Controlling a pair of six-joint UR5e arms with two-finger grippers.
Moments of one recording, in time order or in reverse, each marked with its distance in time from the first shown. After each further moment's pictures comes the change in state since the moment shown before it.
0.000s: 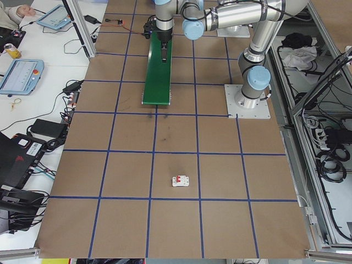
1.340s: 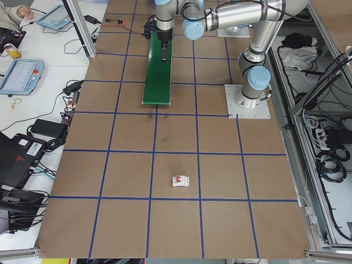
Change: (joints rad) left arm 0.000 -0.001 0.000 0.001 -0.001 -0.002; right arm 0.728 -0.103 -0.018 0.089 -0.002 0.972
